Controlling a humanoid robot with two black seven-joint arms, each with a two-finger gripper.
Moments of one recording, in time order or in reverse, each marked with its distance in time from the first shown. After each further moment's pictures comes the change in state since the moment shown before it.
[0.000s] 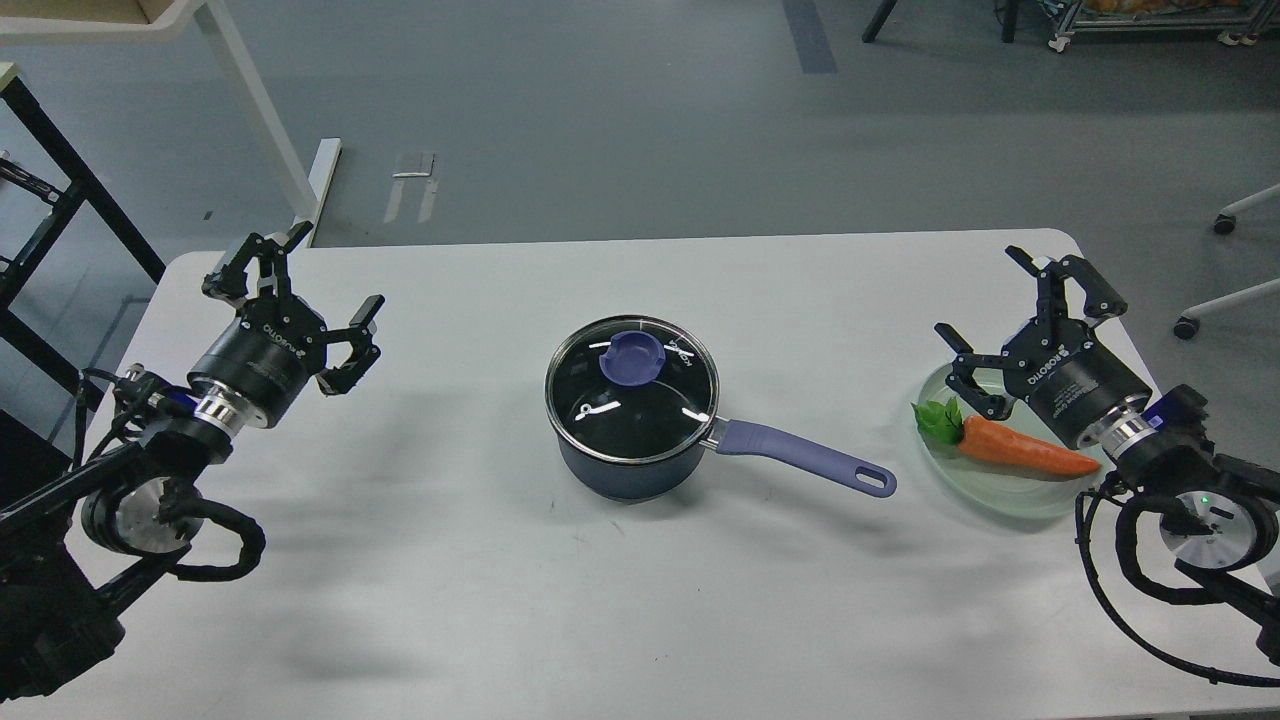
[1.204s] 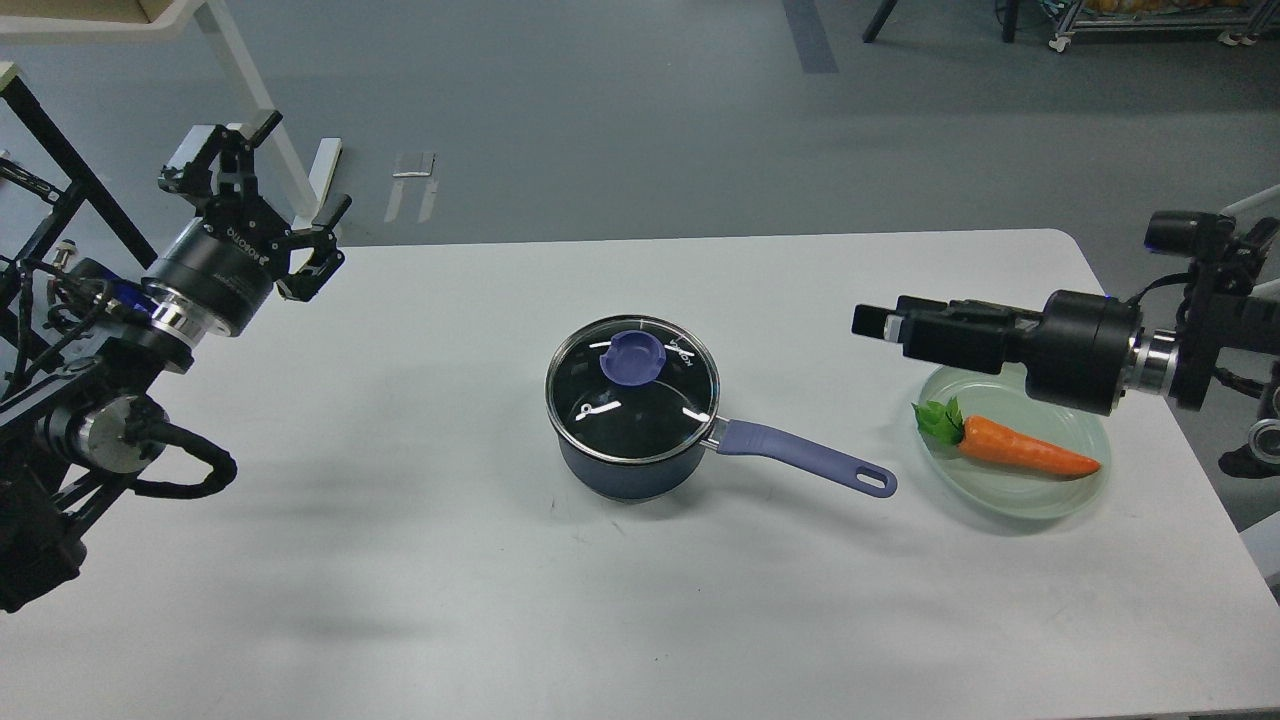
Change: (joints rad) left arm -0.167 0.057 0.008 0.021 0.186 0.001 -0.053; right arm 0.296 -0.297 -0.084 0.480 -1.627 -0.276 0.000
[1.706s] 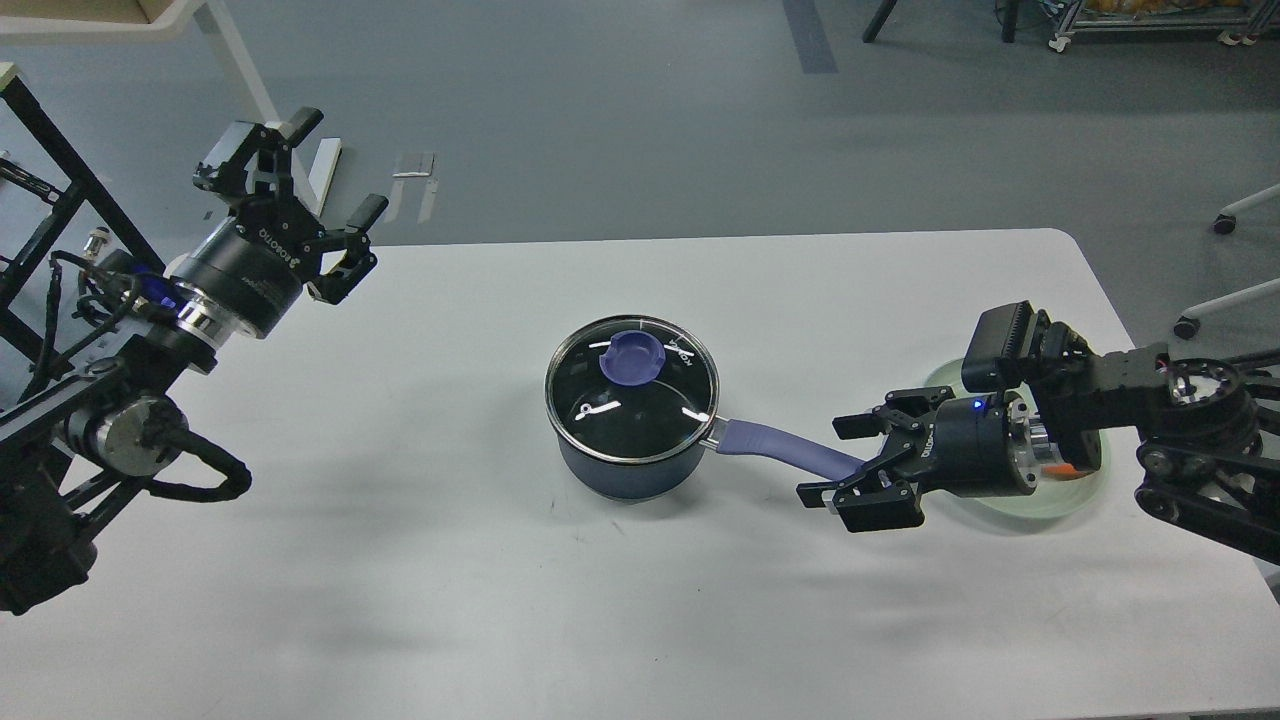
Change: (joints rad) left arm 0.001 -0.003 0.012 -0.060 0.043 0.007 0.000; right arm 0.146 0.197 -0.292 -0.110 -0.352 -0.019 0.000
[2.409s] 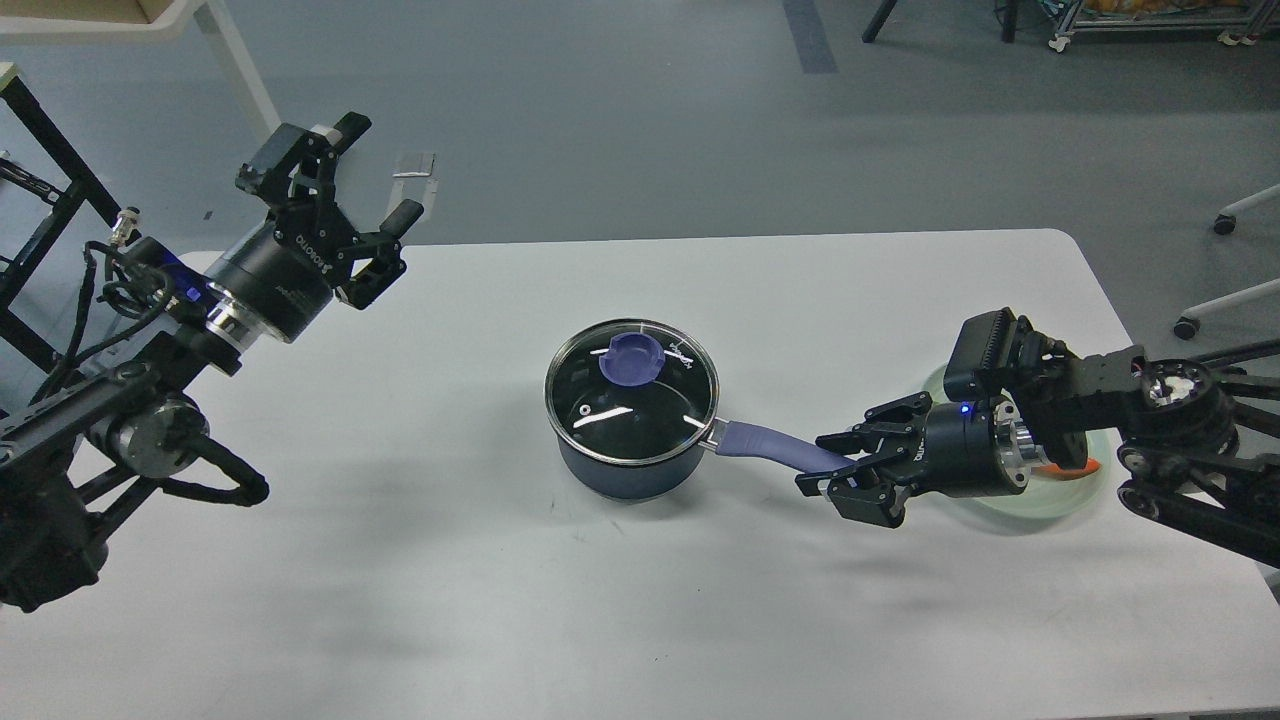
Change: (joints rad) left arm -0.004 -0.017 -0.001 -0.071 0.156 0.012 0.000; right arm 0.006 0.018 -0.020 -0.031 -0.021 -0.012 0.000
